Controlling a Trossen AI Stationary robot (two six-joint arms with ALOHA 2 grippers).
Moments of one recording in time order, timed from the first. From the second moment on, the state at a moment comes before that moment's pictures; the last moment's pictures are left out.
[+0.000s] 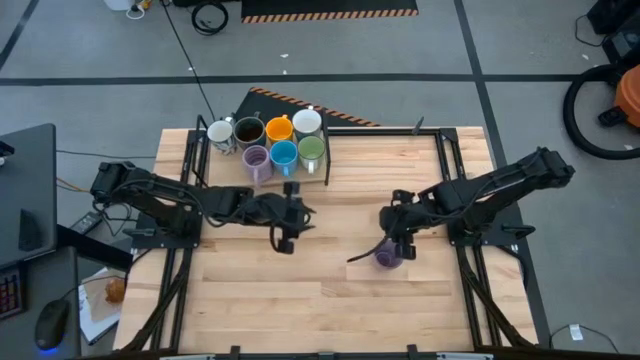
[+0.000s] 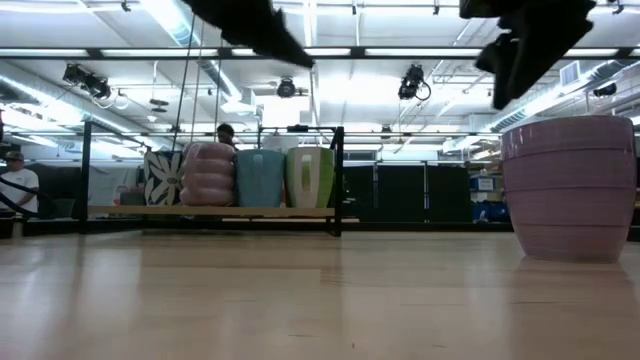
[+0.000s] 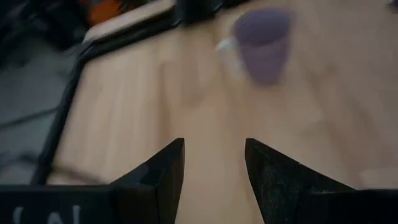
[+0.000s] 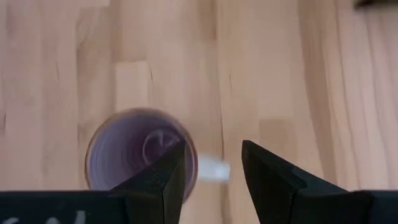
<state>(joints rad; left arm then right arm) -0.15 1.42 1.02 -0.17 -0.27 0.23 0.28 1.25 1.02 -0.91 0.14 0.32</state>
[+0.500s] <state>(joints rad) -0.14 1.42 1.02 -0.07 -0.19 0.18 0.32 1.25 0.96 -1.17 0.11 0.68</state>
